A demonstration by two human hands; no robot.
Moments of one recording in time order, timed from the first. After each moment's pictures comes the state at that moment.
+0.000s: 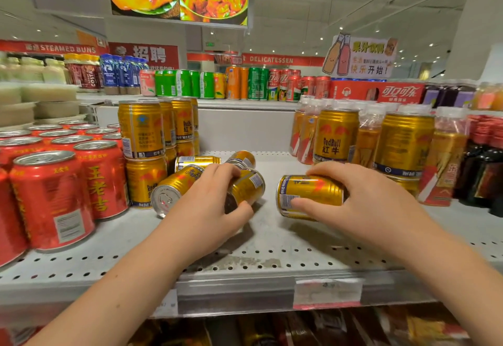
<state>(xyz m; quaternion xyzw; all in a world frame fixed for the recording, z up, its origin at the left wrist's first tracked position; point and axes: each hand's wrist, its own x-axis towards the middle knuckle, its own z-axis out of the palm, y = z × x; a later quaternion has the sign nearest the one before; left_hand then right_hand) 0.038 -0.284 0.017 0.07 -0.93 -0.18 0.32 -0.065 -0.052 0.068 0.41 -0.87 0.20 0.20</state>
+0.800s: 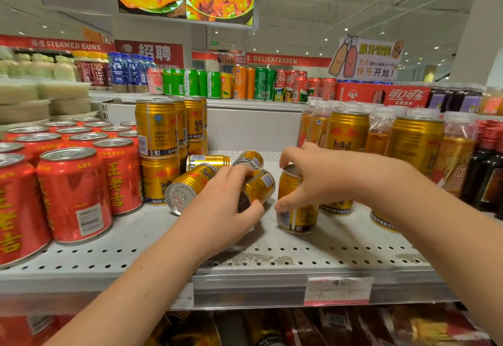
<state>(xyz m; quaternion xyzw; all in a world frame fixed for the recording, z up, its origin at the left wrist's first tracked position) 0.038 -0.279 0.017 0.07 -0.93 -0.20 0.32 -0.078 -0.119 0.112 0.44 -0.90 -0.03 0.04</state>
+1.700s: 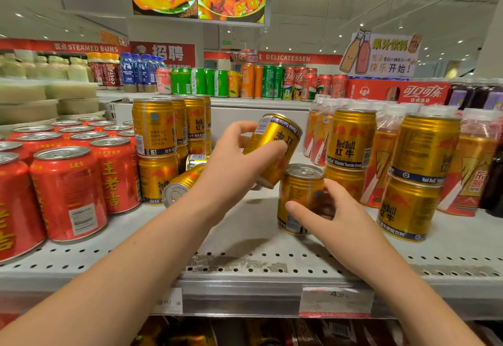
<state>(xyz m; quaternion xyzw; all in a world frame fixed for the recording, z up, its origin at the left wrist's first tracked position) 0.008 -0.261 0.068 0.08 -0.74 -0.57 0.34 -0.085 -0.085 0.006 0.37 -0.79 0.50 0.01</state>
